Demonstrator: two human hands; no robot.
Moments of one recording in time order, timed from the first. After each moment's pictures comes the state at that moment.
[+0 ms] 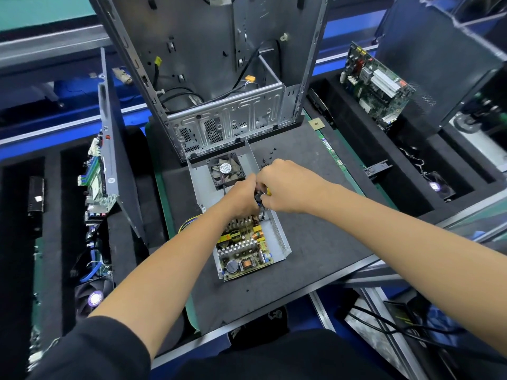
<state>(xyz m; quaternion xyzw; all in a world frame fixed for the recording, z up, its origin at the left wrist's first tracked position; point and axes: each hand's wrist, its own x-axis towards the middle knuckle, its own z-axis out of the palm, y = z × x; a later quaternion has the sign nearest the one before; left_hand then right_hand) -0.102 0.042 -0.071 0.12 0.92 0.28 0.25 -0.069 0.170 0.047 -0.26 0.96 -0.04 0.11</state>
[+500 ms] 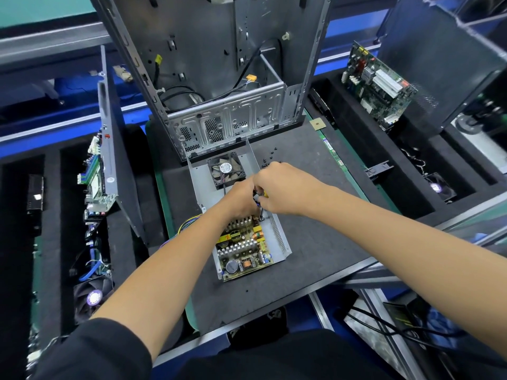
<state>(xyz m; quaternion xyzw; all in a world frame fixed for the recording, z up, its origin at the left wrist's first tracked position) -0.102 0.038 -0.079 0.14 0.92 0.29 0.23 -0.070 0.165 0.043 -0.28 0.95 -0.04 0.13</state>
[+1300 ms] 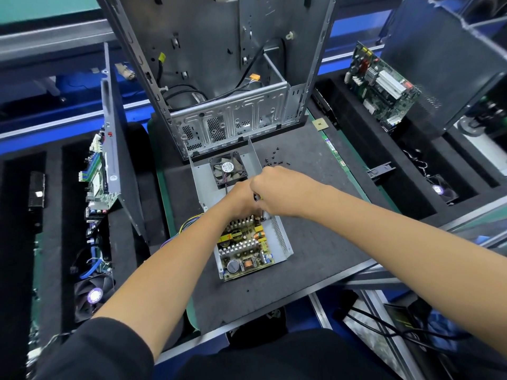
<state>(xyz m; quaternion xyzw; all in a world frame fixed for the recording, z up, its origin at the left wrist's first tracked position) -0.097 0.037 -0.070 0.16 0.91 0.32 0.22 -0.068 0.154 0.046 -0.33 0.93 0.04 0.14</state>
